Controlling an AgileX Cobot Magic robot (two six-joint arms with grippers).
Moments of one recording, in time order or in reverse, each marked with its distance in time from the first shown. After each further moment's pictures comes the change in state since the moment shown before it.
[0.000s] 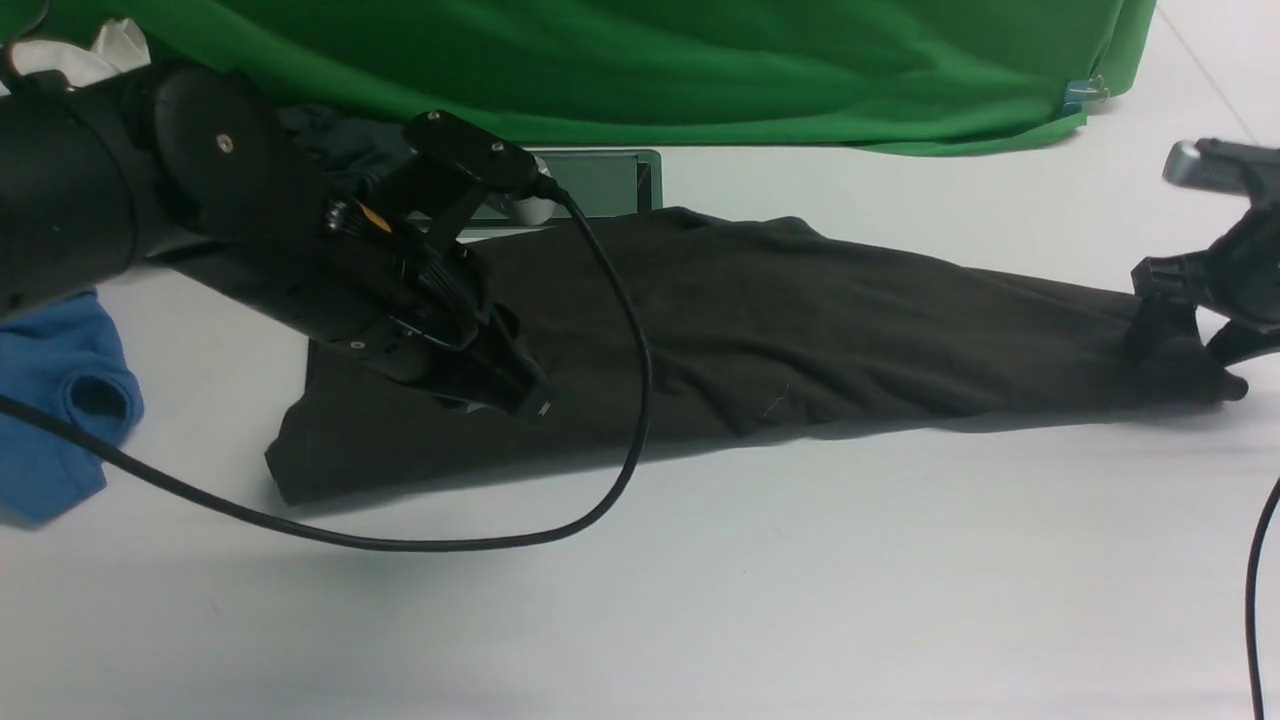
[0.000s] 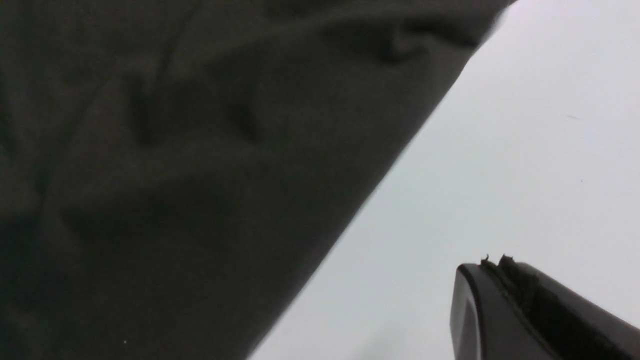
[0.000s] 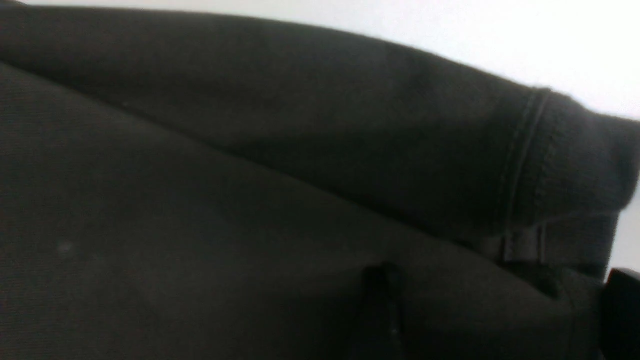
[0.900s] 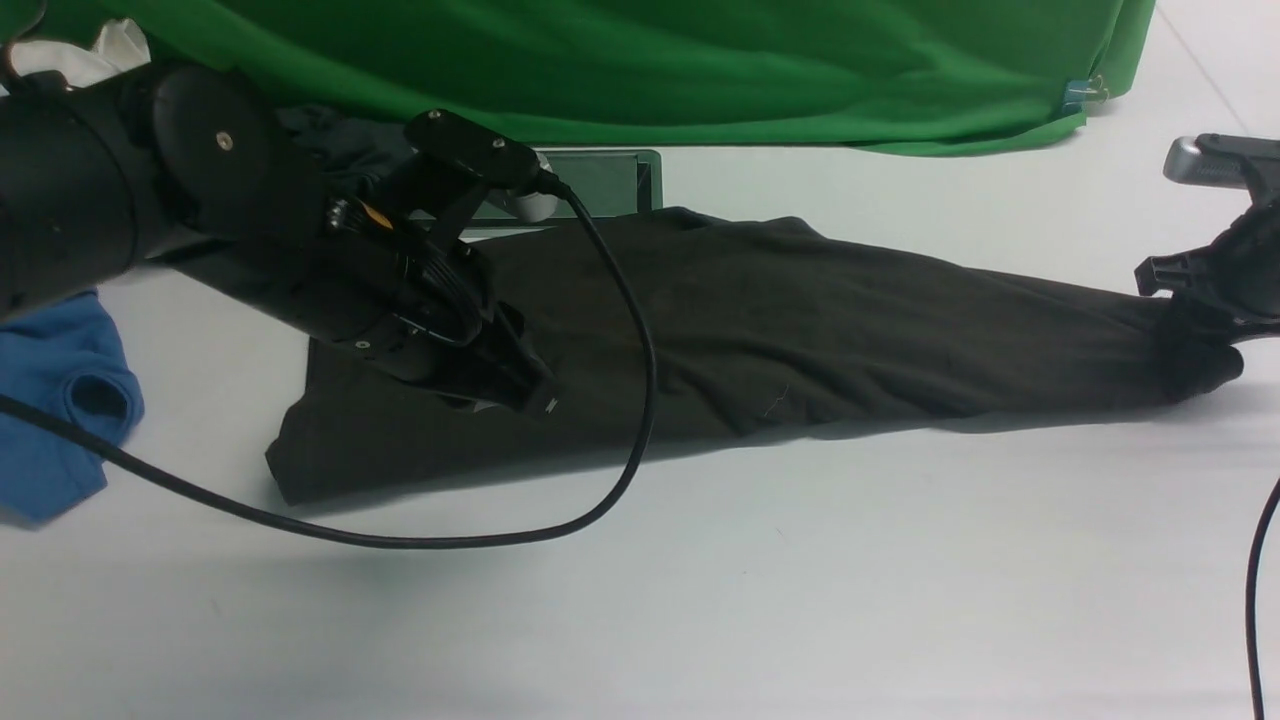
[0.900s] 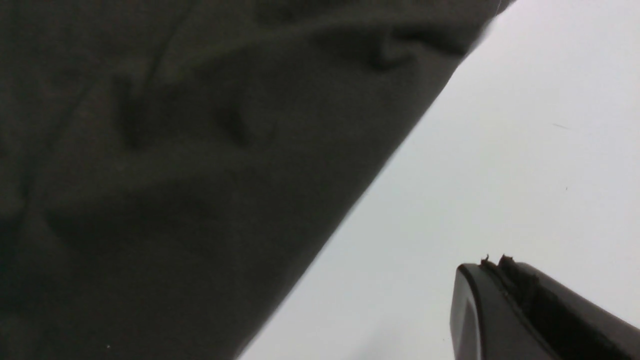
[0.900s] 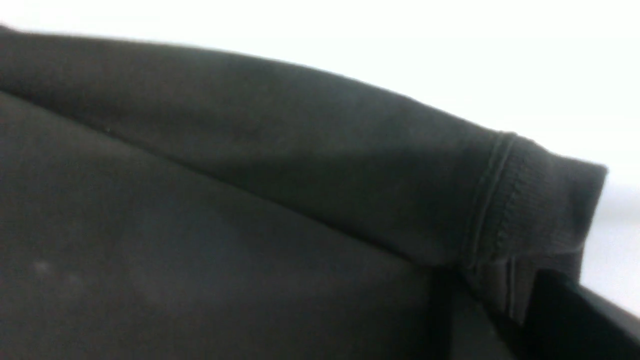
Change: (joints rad) right arm -0.002 0.000 0.000 -0.023 -0.037 -0.043; left arm 0.000 0.000 0.000 -0.025 0.000 0.000
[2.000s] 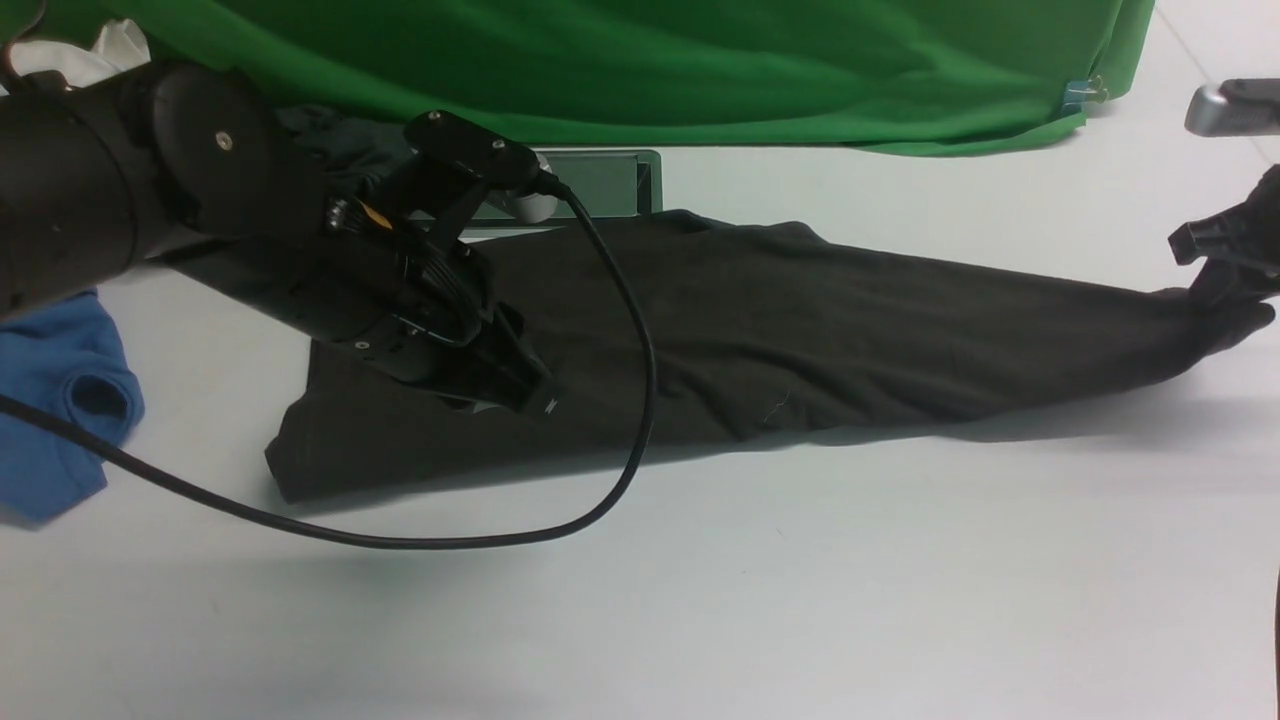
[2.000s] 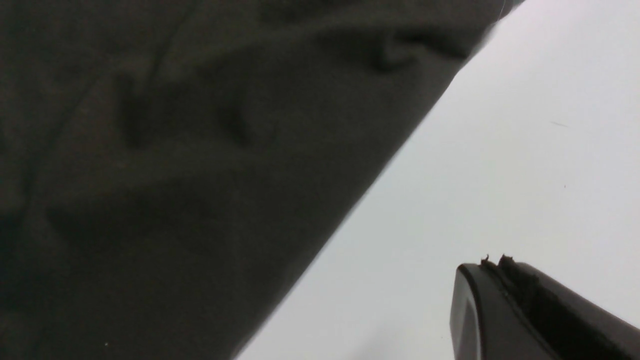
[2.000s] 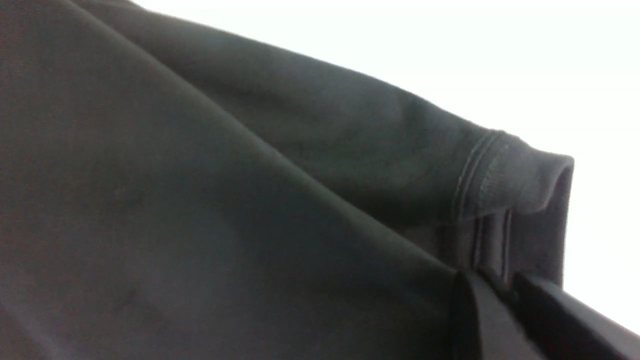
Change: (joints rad) right arm 0.000 -0.121 0.000 -0.003 0.067 -0.125; left arm 0.000 0.000 0.000 0.000 0.002 0.000
